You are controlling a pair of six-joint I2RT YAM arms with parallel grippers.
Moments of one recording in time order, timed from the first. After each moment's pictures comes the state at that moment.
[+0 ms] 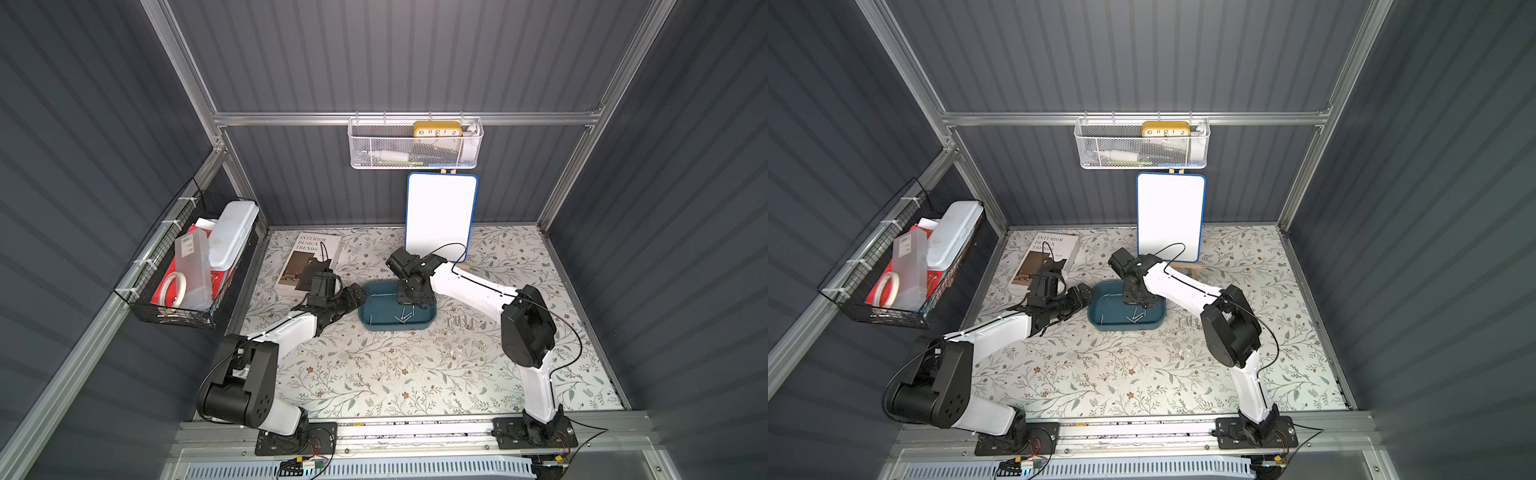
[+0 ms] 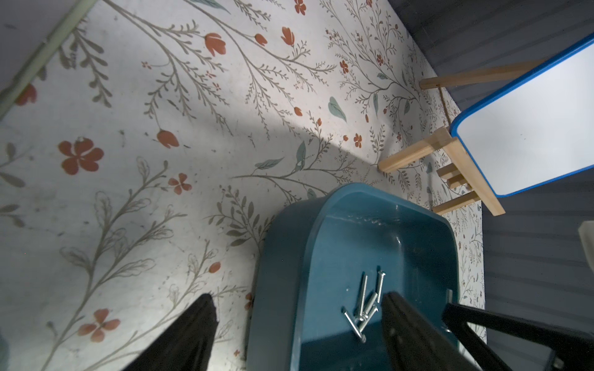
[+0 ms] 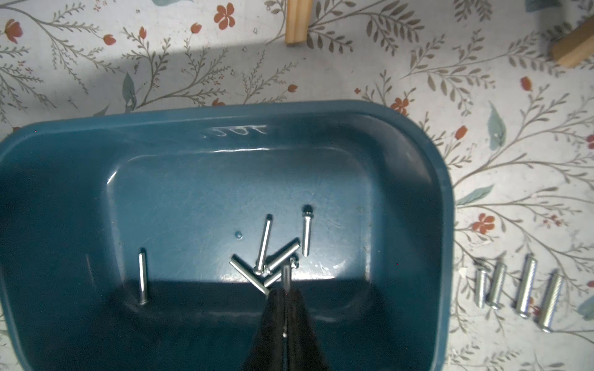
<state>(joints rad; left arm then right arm) -0.28 1.50 0.72 0.04 0.31 -0.69 0.76 2.05 1.73 -0.95 0.18 0.78</state>
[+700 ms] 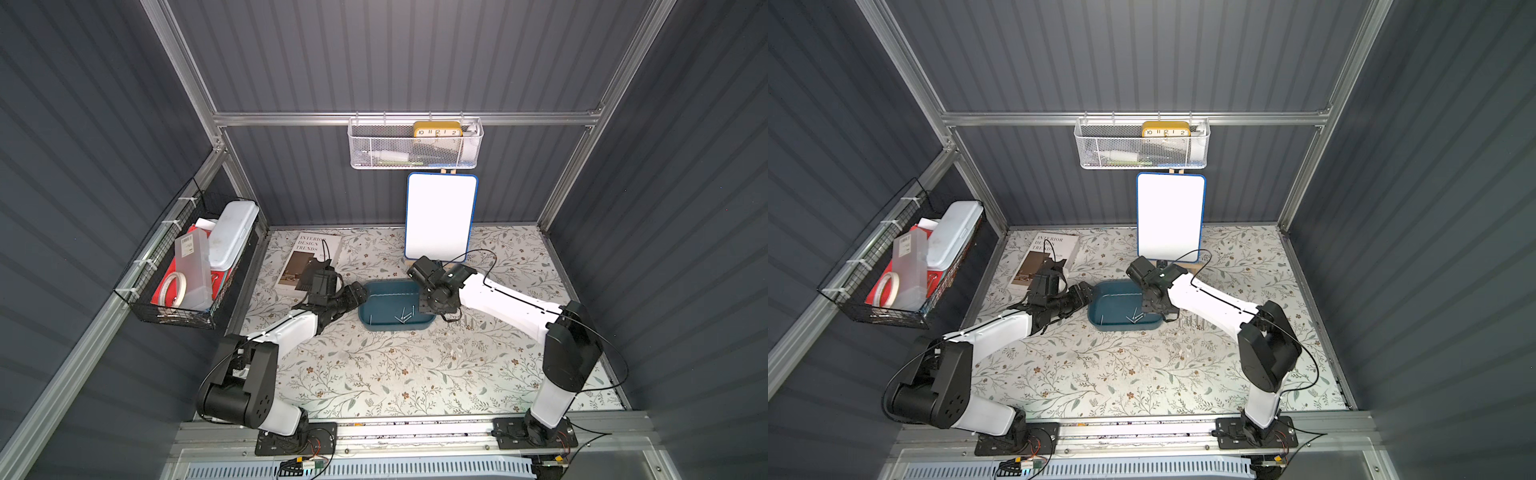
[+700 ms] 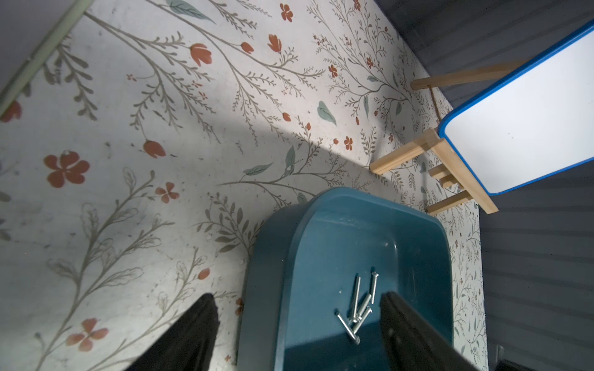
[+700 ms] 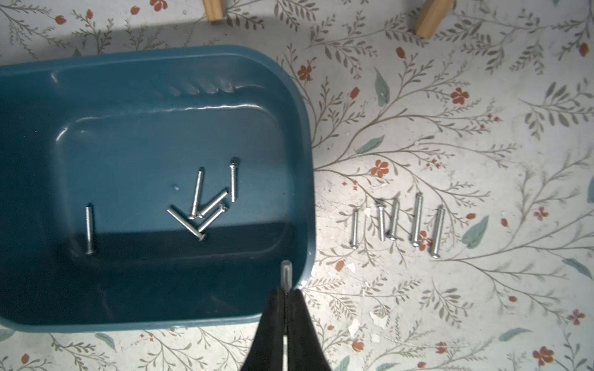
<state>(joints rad) -0.29 1.50 0.74 0.03 0.31 -0.68 0.74 1.75 1.42 -0.94 0.25 0.78</state>
